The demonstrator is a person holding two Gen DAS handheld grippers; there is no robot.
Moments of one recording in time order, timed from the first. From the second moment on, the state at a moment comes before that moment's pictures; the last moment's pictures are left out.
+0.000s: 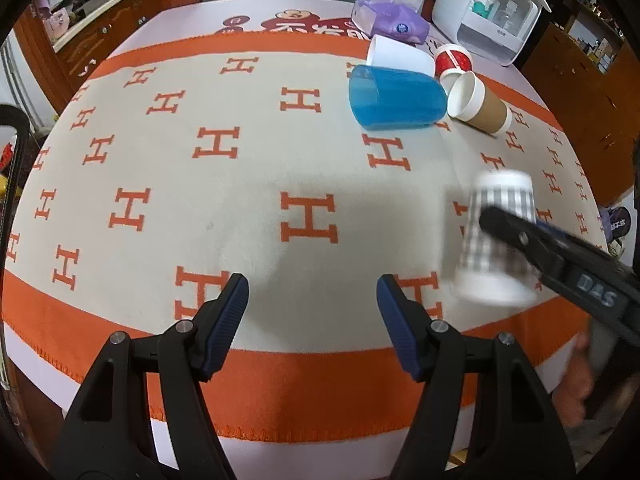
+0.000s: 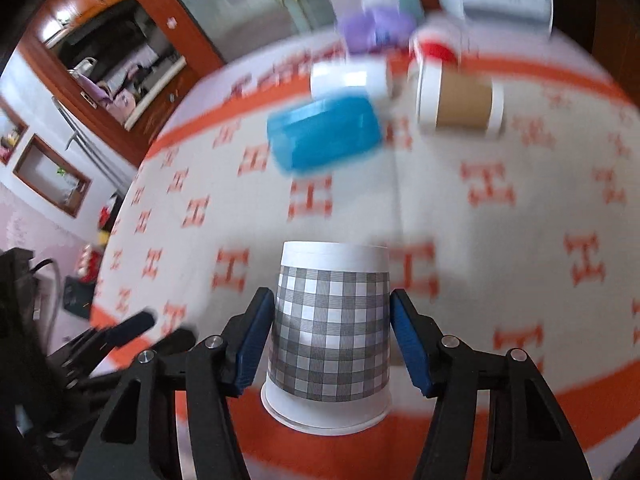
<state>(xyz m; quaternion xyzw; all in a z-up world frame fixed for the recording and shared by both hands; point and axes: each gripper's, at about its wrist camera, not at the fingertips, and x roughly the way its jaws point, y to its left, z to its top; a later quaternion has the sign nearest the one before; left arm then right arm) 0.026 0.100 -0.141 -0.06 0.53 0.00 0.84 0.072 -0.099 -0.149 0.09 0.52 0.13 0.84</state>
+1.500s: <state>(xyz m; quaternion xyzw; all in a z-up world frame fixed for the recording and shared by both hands) -0.013 0.065 -0.094 -0.03 0.50 0.00 0.87 -0.030 -0.136 -0.103 0.04 0.43 0.12 0.90</state>
